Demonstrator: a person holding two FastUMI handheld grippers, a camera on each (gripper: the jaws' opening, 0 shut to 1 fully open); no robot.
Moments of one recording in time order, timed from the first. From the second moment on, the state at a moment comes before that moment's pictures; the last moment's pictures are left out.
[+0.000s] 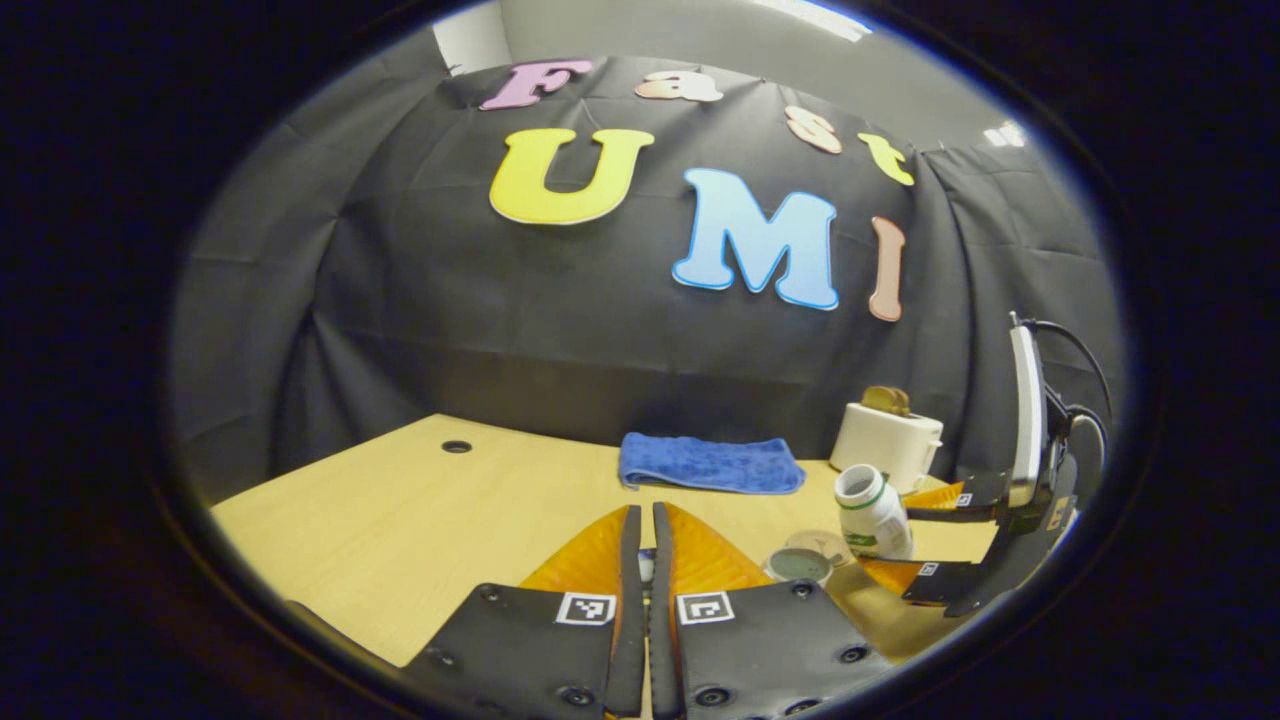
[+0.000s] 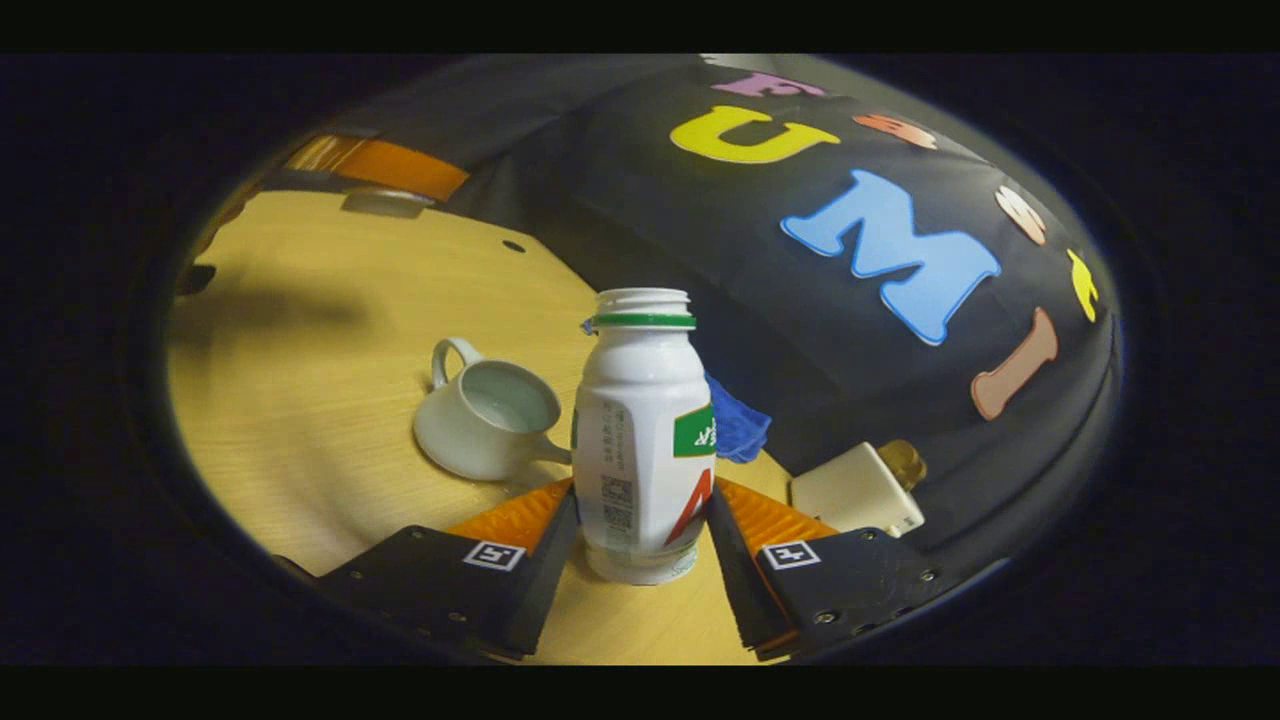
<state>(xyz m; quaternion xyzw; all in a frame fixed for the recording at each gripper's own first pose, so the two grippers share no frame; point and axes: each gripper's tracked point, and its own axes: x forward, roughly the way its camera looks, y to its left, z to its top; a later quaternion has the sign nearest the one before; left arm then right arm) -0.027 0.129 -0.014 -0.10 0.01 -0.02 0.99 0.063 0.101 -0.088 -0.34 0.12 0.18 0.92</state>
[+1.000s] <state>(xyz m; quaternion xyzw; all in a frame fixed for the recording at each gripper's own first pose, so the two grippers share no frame) 0.050 -0.005 -0.042 -0.05 0.05 -0.09 0.99 0.035 0.018 -0.045 -0.10 0.12 0.16 0.98</state>
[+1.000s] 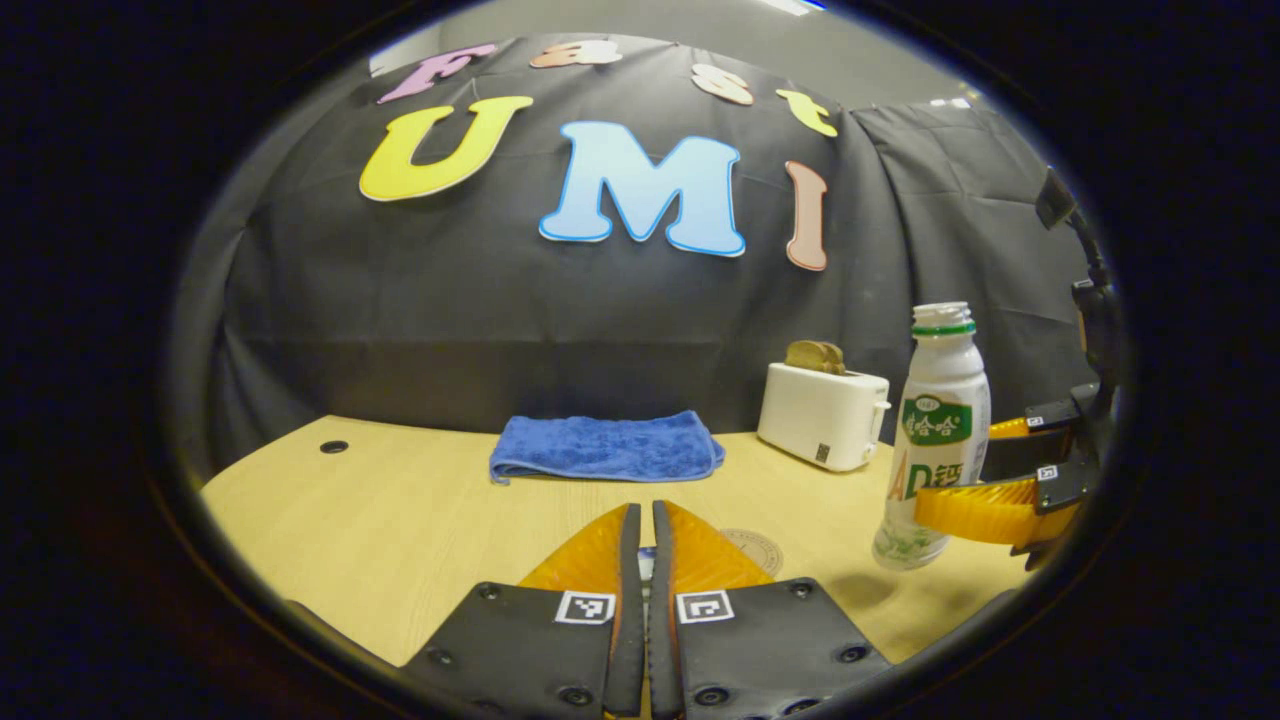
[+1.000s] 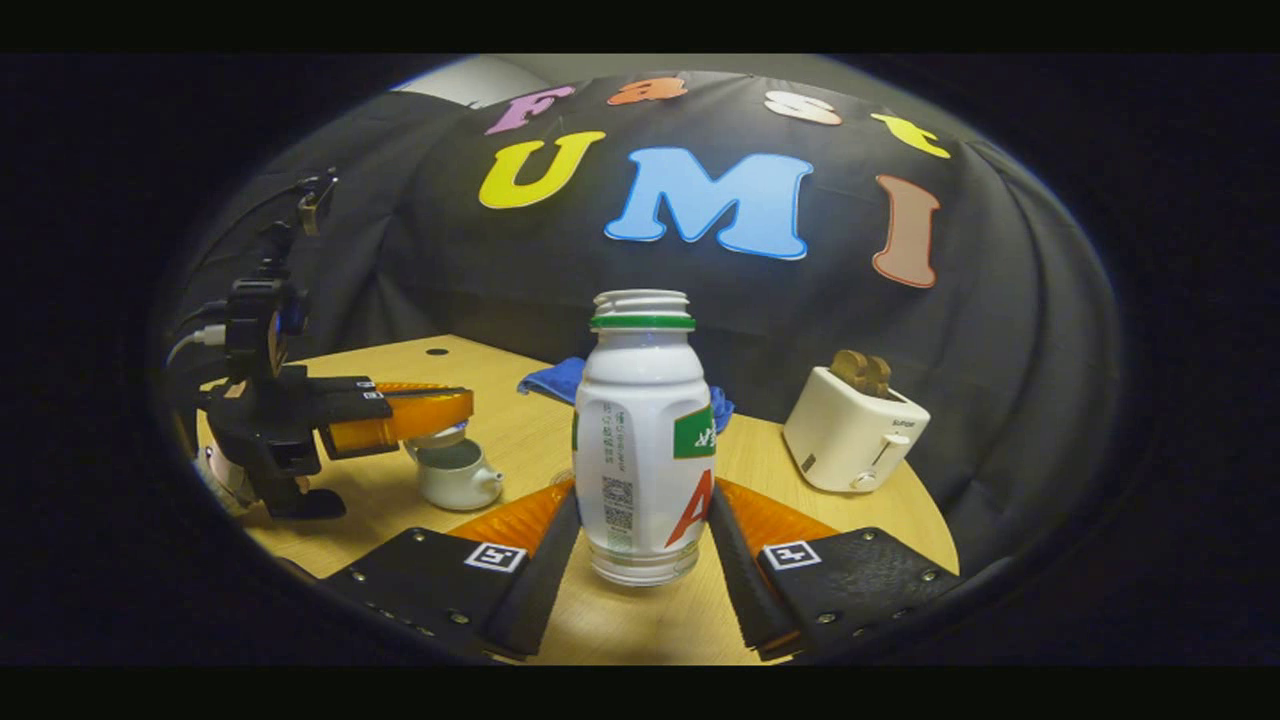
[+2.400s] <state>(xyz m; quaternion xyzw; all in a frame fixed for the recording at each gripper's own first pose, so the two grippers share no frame) 0.059 -0.015 -0.076 -0.02 0.05 -0.07 1.00 0.031 -0.002 -0.059 -0.08 0.14 0.15 0.98</state>
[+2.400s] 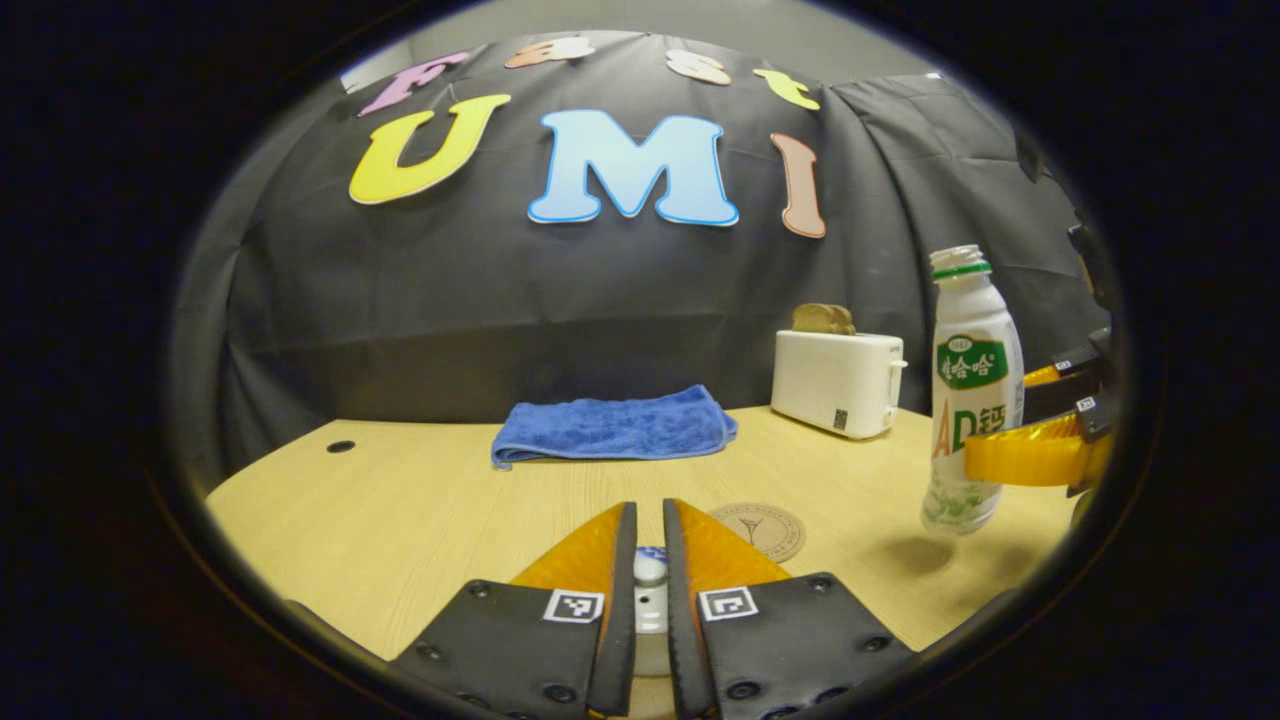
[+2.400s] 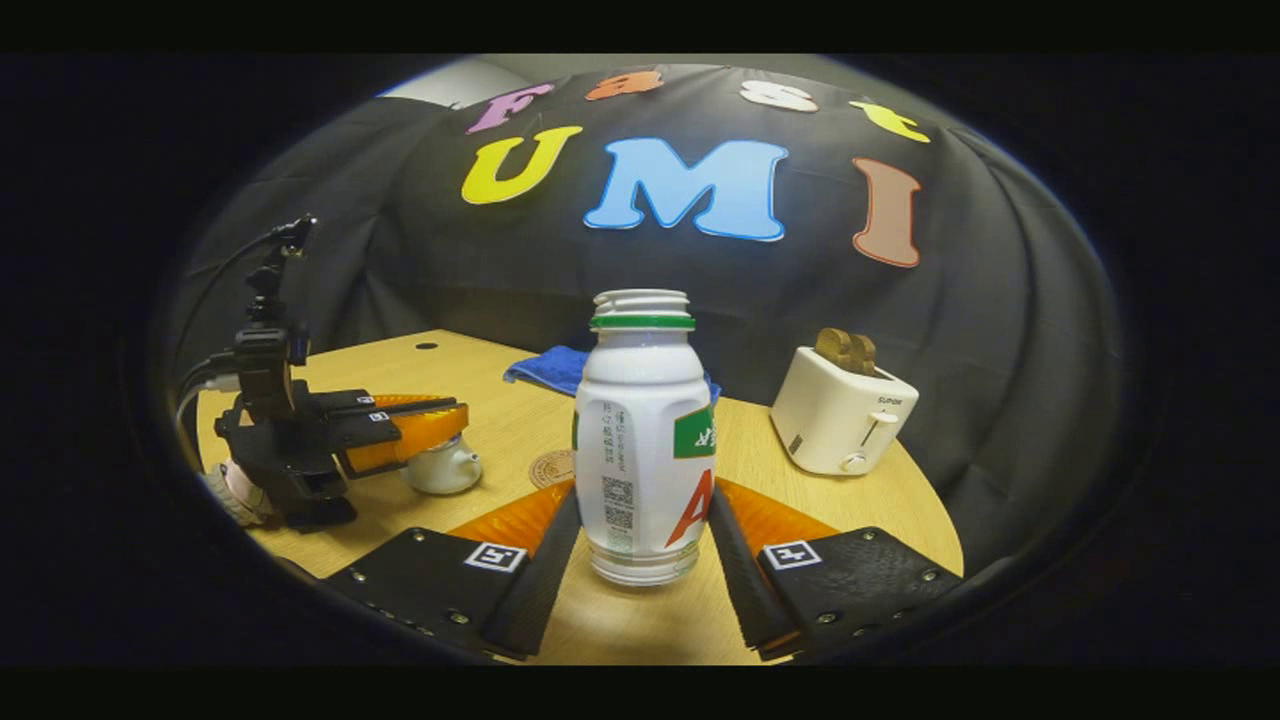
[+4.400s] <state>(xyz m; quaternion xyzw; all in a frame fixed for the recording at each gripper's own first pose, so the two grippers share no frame) -0.018 0.124 -0.059 -0.08 0.03 -0.01 1.00 0.144 0.101 -0.083 -0.01 0.11 0.15 0.98</state>
